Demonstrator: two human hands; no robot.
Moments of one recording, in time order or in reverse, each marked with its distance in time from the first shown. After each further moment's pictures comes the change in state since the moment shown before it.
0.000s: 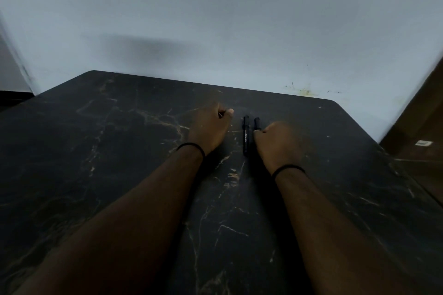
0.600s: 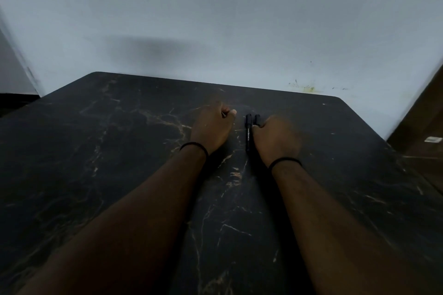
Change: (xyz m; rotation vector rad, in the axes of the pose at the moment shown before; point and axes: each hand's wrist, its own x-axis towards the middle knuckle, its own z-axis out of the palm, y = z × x) left_hand -0.003 0.004 -0.001 0.029 -0.017 0.011; right_hand 0.008 -0.007 0.010 -0.121 0.095 -0.043
